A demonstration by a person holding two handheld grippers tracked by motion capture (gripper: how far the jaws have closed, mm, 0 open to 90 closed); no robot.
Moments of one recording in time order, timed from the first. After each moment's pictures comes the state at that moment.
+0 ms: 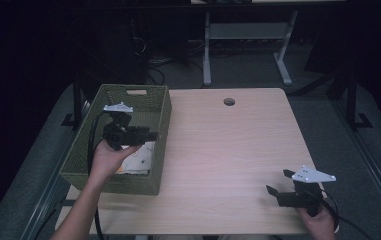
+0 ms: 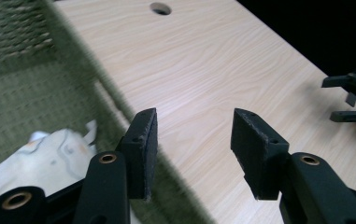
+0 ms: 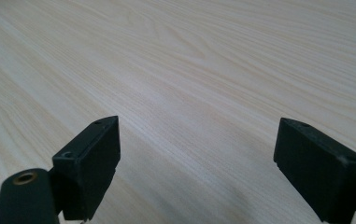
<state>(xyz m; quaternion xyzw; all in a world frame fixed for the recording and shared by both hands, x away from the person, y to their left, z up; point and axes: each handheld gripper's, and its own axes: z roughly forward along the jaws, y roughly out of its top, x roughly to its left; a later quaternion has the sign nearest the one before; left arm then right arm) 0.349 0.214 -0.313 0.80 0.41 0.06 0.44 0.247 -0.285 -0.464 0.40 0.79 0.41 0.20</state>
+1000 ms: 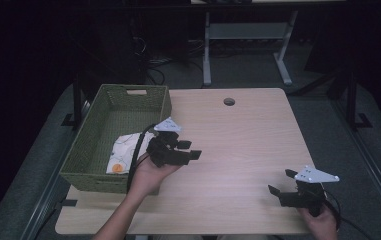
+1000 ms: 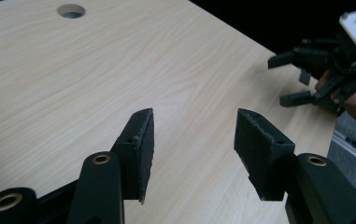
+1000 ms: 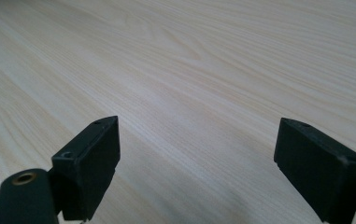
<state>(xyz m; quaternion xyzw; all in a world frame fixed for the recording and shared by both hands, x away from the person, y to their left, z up) 0.314 0.109 -0.333 0.84 0.32 0.05 0.44 0.246 -0.291 -0.462 0.40 0.79 0.41 0.20</state>
